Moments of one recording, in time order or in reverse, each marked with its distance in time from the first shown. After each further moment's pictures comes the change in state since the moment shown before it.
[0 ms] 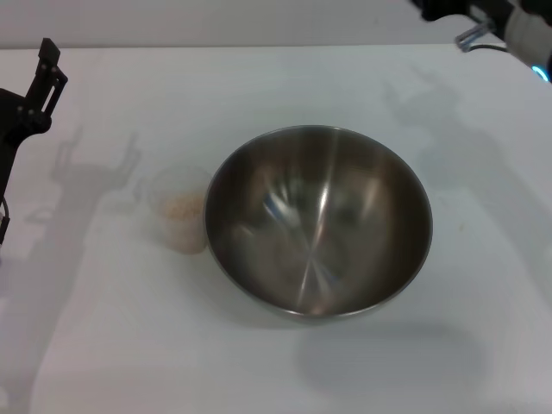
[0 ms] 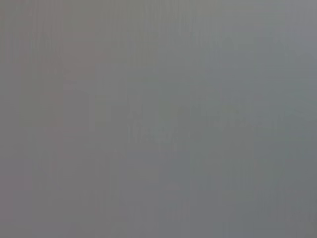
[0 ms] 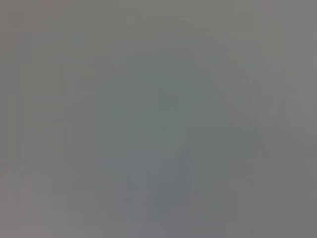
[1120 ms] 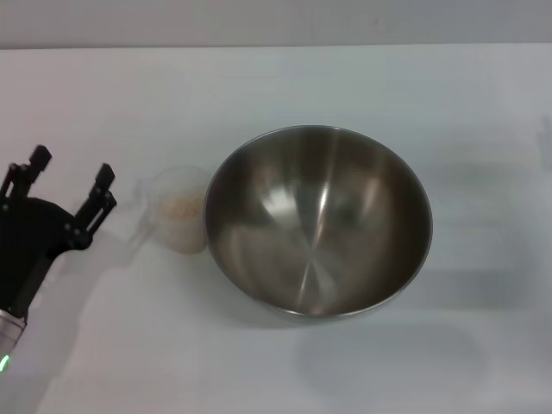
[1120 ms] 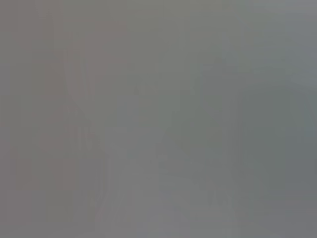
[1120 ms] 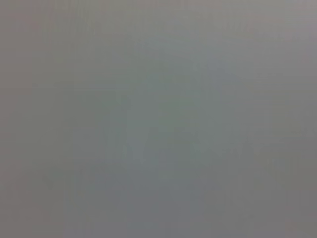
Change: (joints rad) left arm 0.124 0.003 0.268 0.079 0.010 0.030 0.002; right arm 0.091 -0.008 -0.017 1.284 0.187 -1.634 0.339
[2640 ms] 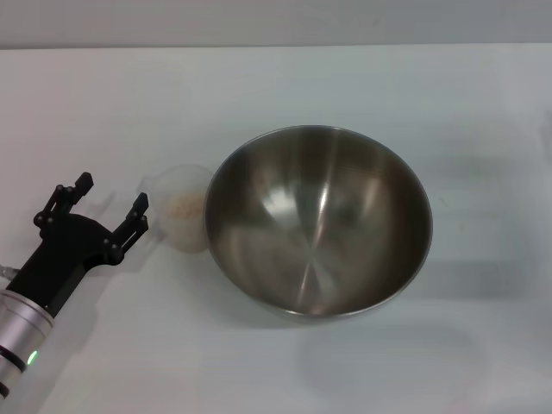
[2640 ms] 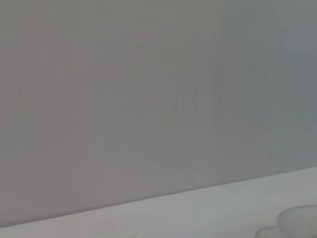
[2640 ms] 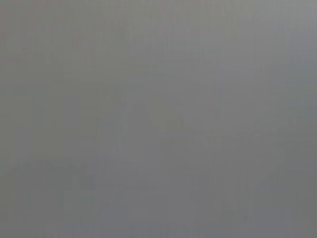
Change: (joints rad) left arm -0.056 0.000 0.058 0.006 -0.005 -0.212 0.006; right arm 0.049 -0.004 0.035 0.058 0.000 -0.007 -0.006
